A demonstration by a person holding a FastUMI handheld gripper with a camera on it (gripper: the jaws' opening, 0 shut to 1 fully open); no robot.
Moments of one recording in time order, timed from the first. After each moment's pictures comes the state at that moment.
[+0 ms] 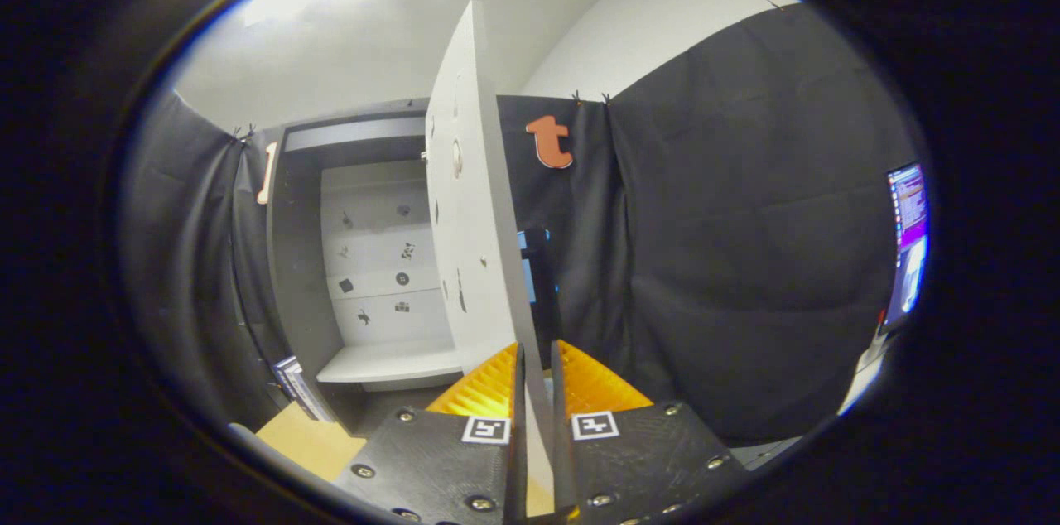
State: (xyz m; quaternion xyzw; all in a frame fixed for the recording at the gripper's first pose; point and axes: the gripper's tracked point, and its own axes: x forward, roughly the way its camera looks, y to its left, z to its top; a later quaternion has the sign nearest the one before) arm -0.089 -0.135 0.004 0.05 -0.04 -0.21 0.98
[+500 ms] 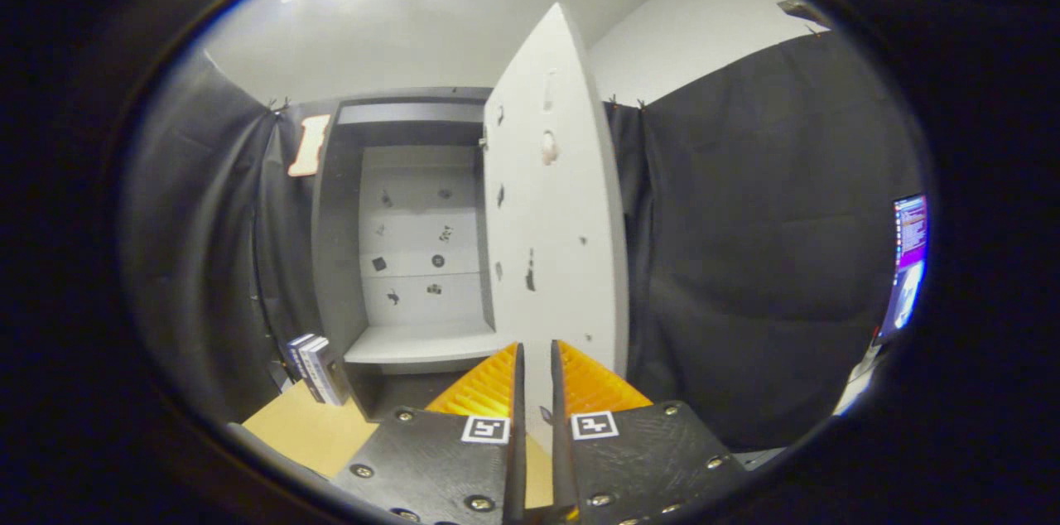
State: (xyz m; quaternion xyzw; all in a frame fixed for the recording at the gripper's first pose) arm -0.088 -0.102 -0.003 0.01 -0.03 -0.17 0.99
